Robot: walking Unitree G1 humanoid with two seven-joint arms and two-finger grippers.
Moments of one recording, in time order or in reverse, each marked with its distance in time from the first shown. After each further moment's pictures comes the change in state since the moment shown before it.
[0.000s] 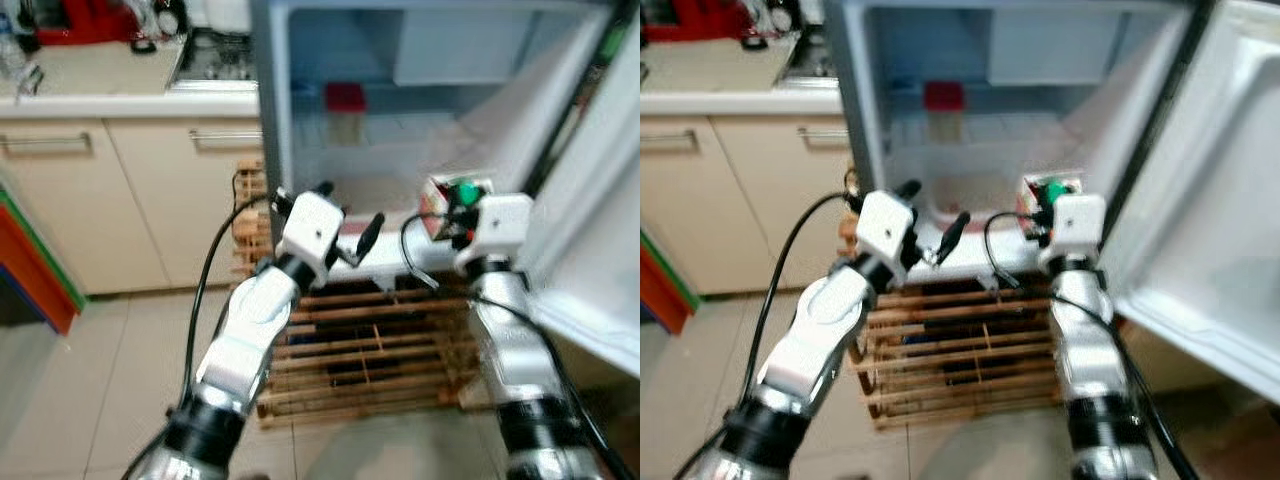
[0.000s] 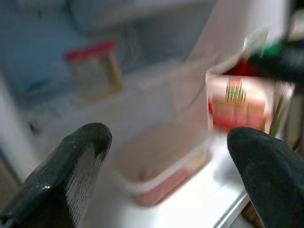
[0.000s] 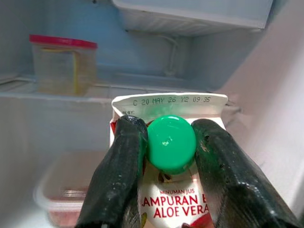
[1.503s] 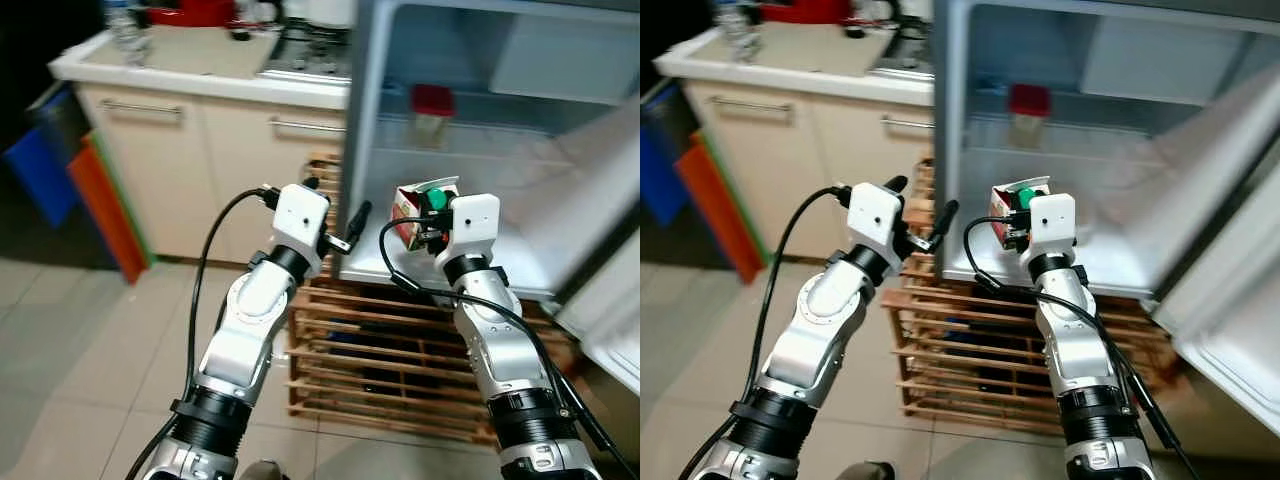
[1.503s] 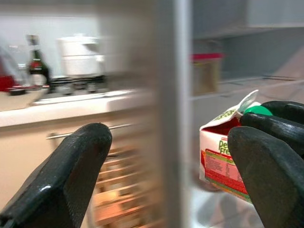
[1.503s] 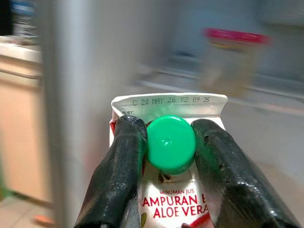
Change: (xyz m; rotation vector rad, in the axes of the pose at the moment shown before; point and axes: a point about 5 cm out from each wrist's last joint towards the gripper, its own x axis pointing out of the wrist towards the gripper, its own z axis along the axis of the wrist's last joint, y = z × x) left arm 0.004 0.002 0.010 -0.138 -0.059 0.045; right arm -0.004 0.006 -0.014 0.017 0.093 0.079
